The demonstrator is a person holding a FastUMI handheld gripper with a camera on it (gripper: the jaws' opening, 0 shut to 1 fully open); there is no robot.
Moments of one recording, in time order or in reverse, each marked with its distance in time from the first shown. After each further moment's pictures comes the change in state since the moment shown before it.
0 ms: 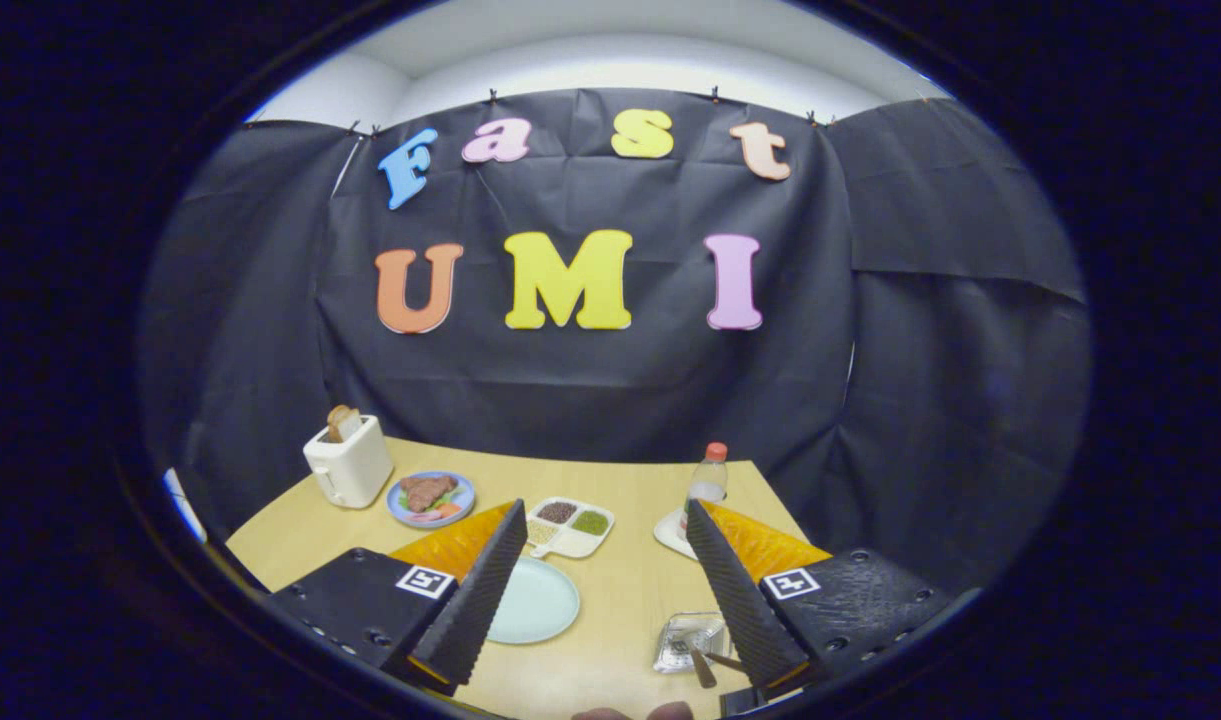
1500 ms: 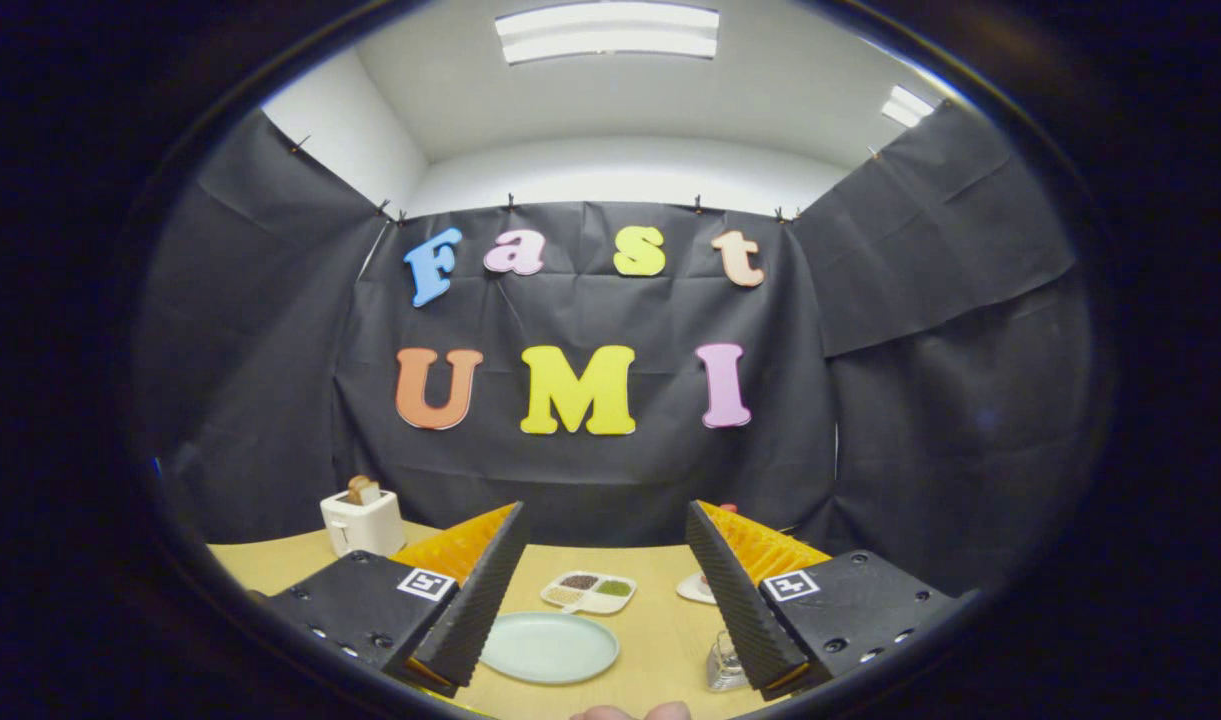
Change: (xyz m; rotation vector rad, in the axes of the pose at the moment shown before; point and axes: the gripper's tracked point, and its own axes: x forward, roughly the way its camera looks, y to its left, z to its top) arm -0.055 0.047 -0.030 0.041 -0.362 -0.020
